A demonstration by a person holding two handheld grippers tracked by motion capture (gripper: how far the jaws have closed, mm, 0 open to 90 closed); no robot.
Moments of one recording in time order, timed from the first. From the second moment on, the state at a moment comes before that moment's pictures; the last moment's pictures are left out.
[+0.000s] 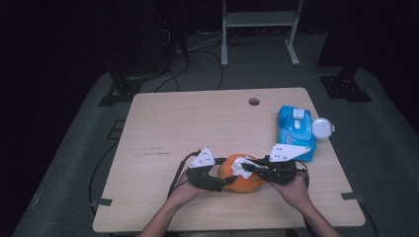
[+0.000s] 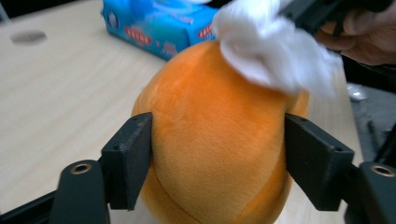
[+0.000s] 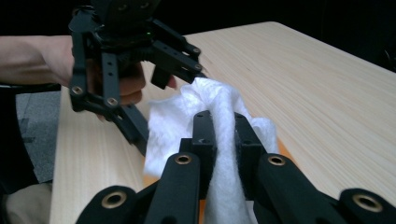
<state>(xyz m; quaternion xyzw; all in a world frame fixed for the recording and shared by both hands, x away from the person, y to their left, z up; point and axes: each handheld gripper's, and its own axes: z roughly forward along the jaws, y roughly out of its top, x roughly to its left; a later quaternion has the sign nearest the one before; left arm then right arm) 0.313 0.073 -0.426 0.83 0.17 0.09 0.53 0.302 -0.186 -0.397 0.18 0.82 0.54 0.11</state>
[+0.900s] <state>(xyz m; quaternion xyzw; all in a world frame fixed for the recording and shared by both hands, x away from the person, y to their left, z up) 0.305 0.065 -0.424 0.83 0.15 0.09 0.53 0.296 -0.172 -0.394 0.16 0.83 0.52 0.11</state>
